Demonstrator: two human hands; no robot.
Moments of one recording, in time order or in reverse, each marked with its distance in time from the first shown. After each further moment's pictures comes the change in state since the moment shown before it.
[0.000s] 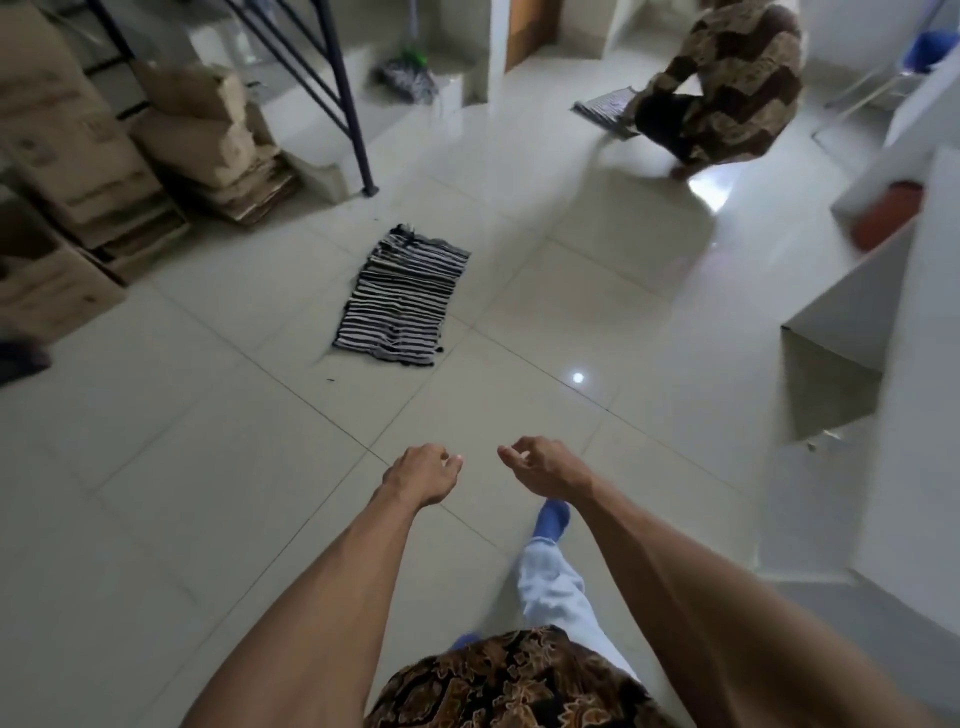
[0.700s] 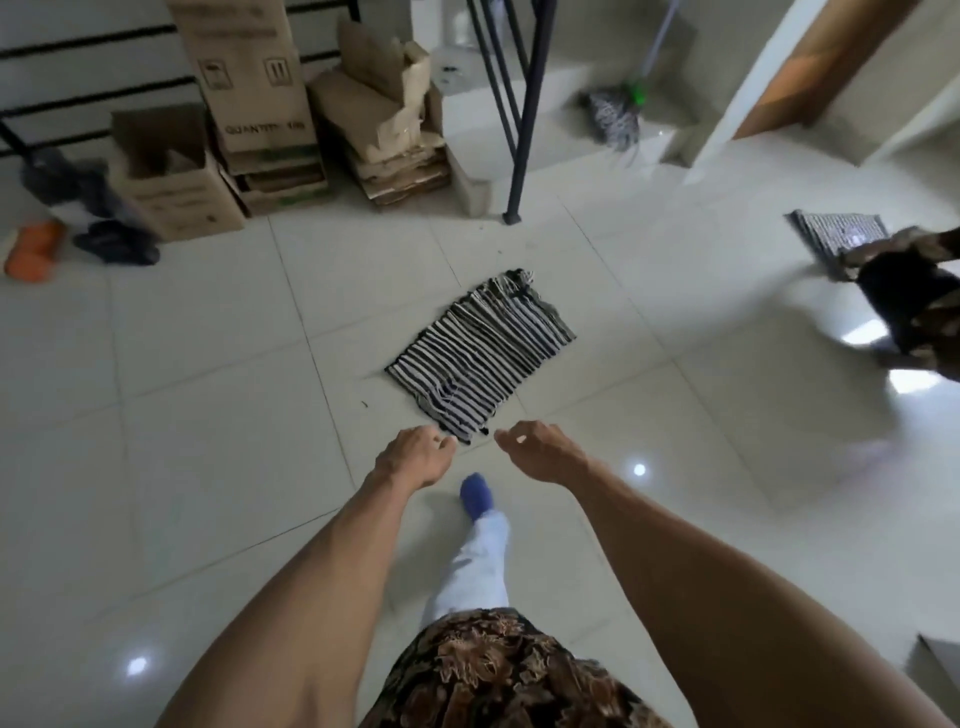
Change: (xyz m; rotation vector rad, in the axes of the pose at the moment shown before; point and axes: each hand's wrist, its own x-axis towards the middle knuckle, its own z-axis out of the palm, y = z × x) left_hand 0.286 0.073 -0.198 -0.365 0.202 -0.378; right_hand 0.346 -0.166 -0.234 -0.369 -0.206 -0.263
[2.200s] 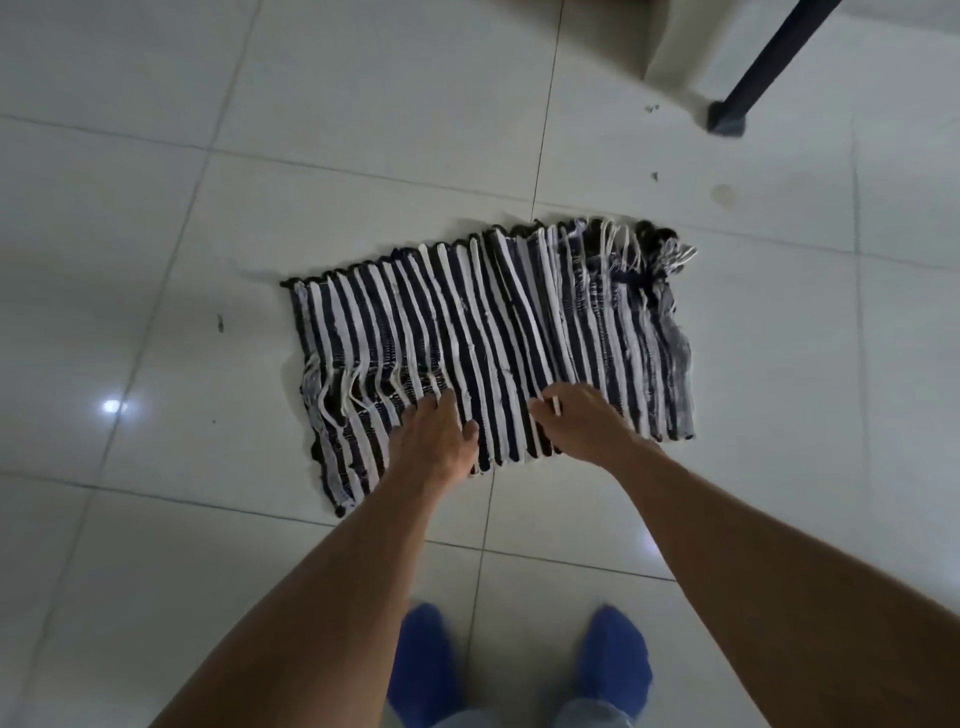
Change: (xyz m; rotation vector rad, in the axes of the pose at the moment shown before) left_hand 0.661 0.076 0.273 -0.224 0.183 -0.435; right_hand 0.770 0.233 -0.003 -0.418 -0.245 -0.353
